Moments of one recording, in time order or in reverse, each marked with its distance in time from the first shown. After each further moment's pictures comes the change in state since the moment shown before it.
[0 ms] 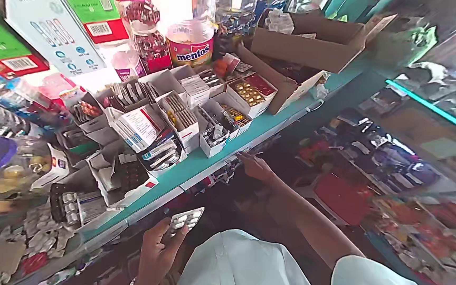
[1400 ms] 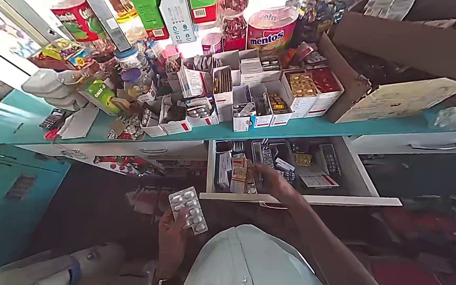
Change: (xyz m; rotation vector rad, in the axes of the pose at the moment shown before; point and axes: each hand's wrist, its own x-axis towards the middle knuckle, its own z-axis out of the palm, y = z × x) left_hand -0.145 0.085 0.195 -0.344 0.927 -0.354; right_hand -0.099 0.019 -0.002 1.523 -0.518 -0.372
